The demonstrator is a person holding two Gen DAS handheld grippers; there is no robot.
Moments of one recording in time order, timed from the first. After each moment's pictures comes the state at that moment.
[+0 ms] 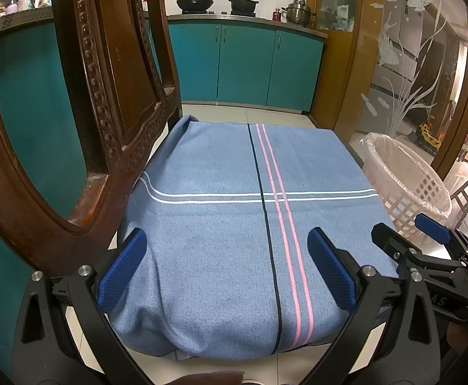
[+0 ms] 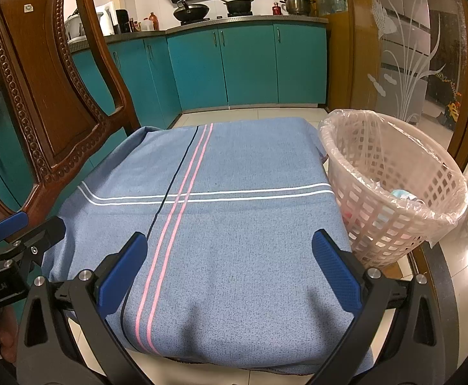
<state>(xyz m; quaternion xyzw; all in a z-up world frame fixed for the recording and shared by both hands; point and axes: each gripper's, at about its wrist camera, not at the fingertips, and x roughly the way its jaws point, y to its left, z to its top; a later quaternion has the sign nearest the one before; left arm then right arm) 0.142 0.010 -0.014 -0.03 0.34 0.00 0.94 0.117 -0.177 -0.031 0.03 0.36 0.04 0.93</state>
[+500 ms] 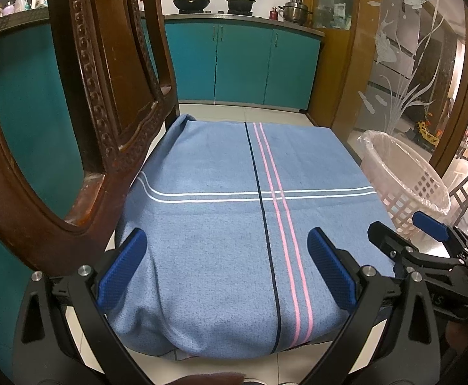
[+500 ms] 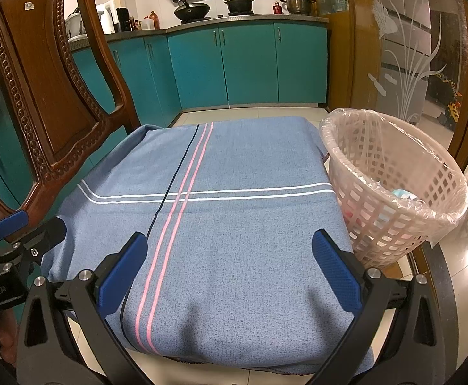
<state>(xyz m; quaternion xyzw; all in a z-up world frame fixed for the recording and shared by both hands) 0.144 0.009 -0.015 -0.03 0.35 -0.01 0.94 0.115 -0.177 -0.034 0.03 0.36 0.04 0.93</state>
